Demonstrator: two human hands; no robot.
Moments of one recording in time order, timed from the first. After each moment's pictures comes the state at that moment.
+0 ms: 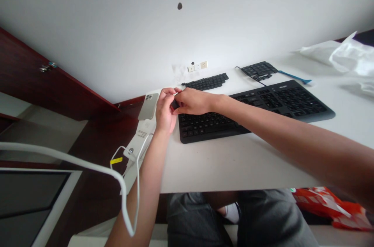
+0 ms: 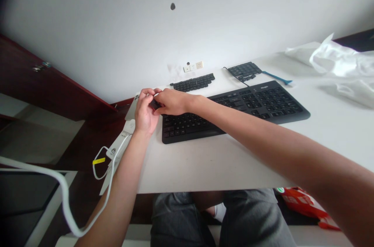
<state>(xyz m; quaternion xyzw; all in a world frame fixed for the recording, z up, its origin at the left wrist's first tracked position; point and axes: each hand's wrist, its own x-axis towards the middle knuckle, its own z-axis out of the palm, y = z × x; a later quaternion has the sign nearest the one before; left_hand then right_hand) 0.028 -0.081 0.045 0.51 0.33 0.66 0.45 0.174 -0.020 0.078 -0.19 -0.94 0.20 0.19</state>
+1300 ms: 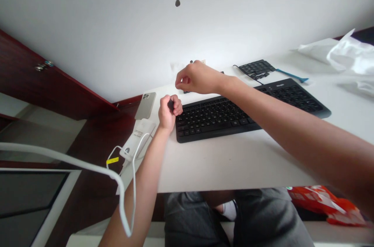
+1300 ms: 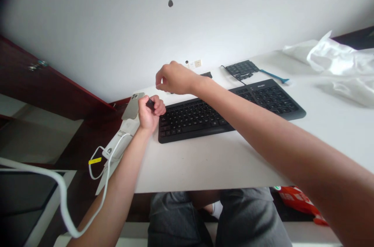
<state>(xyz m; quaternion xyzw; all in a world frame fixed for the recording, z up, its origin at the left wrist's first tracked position) 0.036 -0.076 0.033 0.49 0.36 0.59 0.53 0.211 0.009 0.110 -0.28 -0.90 0.19 0.29</state>
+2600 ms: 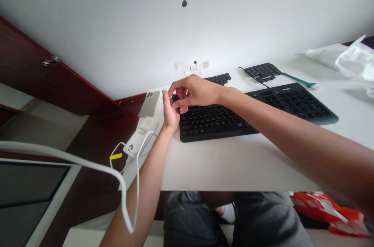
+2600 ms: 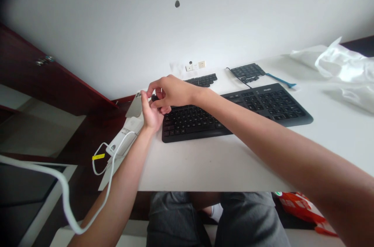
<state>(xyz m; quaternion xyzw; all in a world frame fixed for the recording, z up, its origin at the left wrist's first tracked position) 0.043 -0.073 0.034 0.42 0.35 0.64 0.54 0.192 -0.018 0.109 -0.17 -0.91 0.30 0.25</state>
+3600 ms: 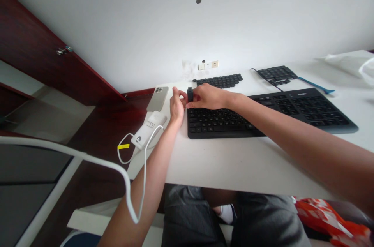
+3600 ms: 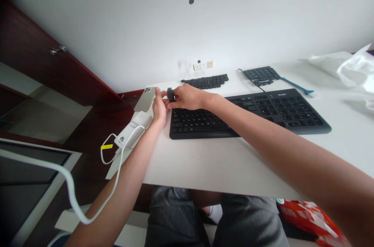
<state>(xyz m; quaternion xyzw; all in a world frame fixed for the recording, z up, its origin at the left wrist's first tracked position) 0.014 -0.060 0.002 0.42 0.55 0.62 0.37 0.180 -0.013 0.072 -0.26 -0.92 0.23 0.16</state>
